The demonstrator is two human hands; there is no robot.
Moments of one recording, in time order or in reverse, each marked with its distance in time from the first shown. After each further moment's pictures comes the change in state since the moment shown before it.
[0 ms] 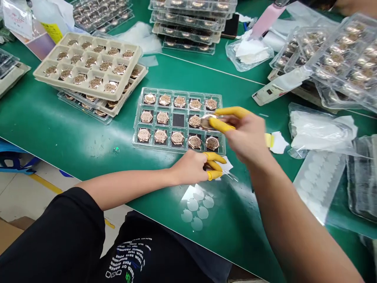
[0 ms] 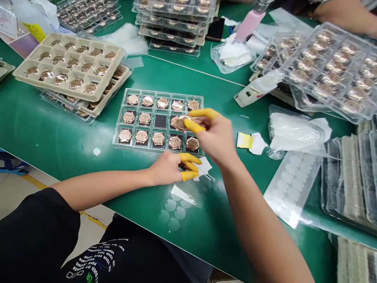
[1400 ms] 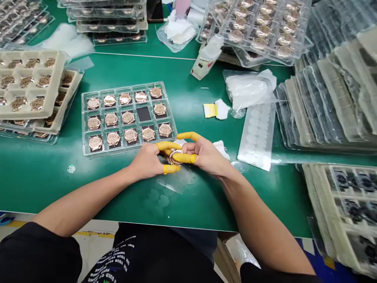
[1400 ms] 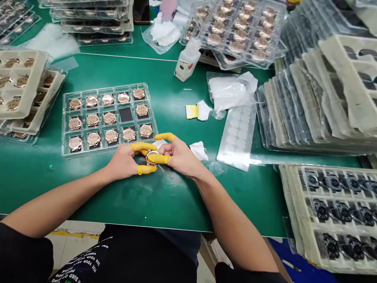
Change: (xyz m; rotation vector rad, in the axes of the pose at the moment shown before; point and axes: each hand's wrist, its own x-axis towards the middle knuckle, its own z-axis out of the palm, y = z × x) left_hand -0.001 0.005 -0.010 0.193 -0.022 0.103; right_hand -0.097 0.023 -0.054 0.353 -0.319 0.407
